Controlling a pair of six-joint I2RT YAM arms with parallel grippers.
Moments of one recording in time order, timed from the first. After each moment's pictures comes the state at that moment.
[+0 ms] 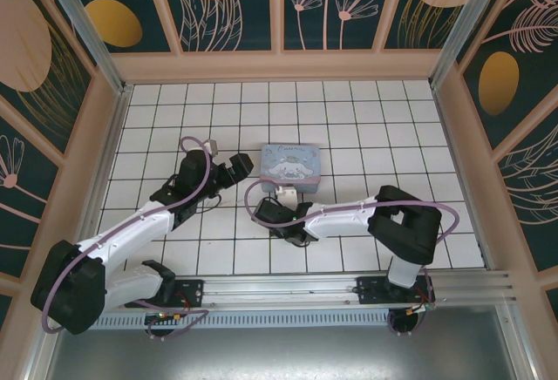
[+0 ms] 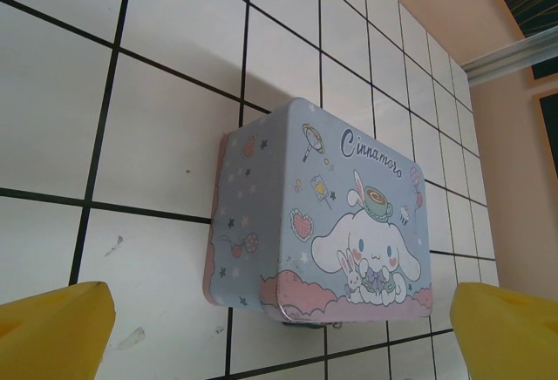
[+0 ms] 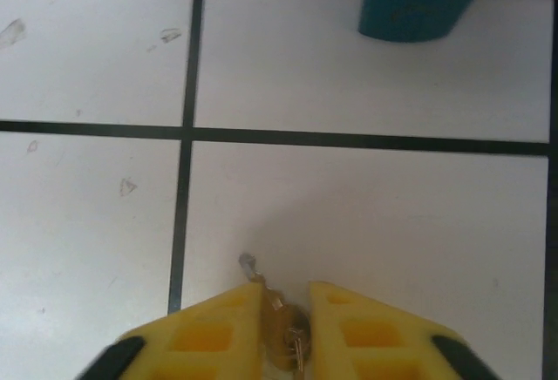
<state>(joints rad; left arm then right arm) -0.52 1.16 0.59 0.03 0.10 -0.93 1.20 1.74 0.90 -0.34 0.38 1.03</state>
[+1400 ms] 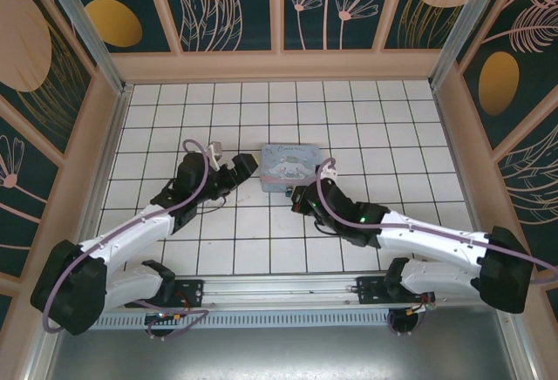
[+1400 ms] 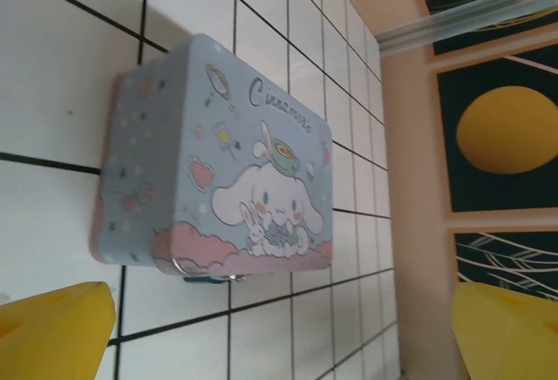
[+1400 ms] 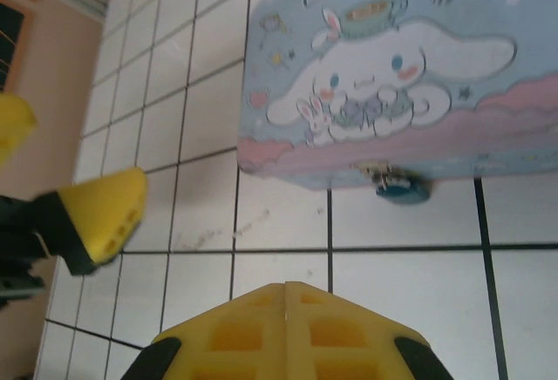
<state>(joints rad) -0.52 1.16 0.52 0.22 0.31 -1.11 1.05 1.09 0.65 -0.16 0.32 1.07</state>
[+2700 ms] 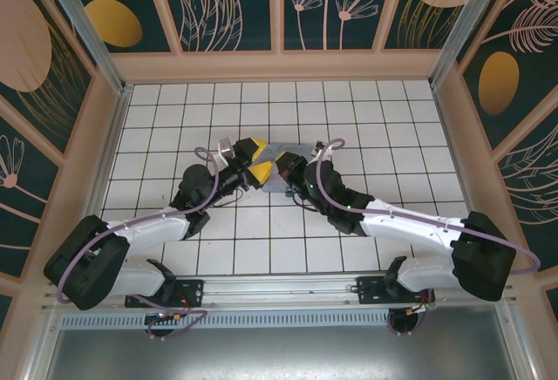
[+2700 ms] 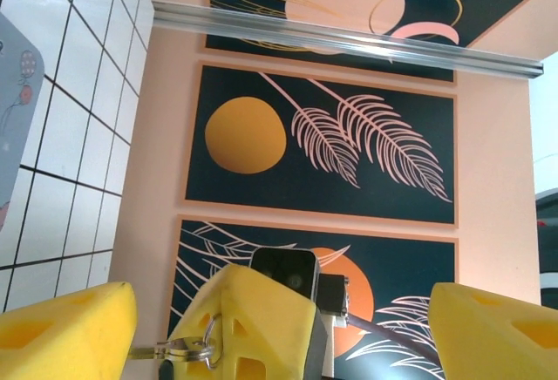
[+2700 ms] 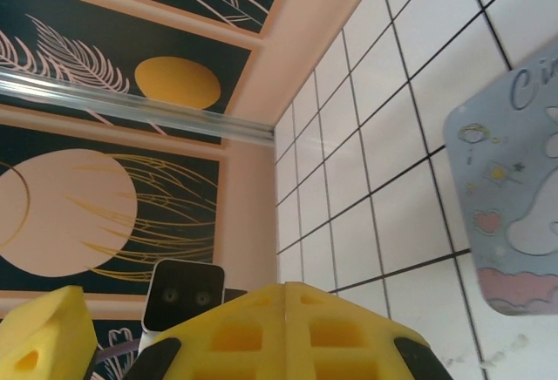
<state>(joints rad) -0.64 1.31 0.44 0.97 0.30 -1.77 0.99 1.29 0.73 0.33 0.33 1.34</state>
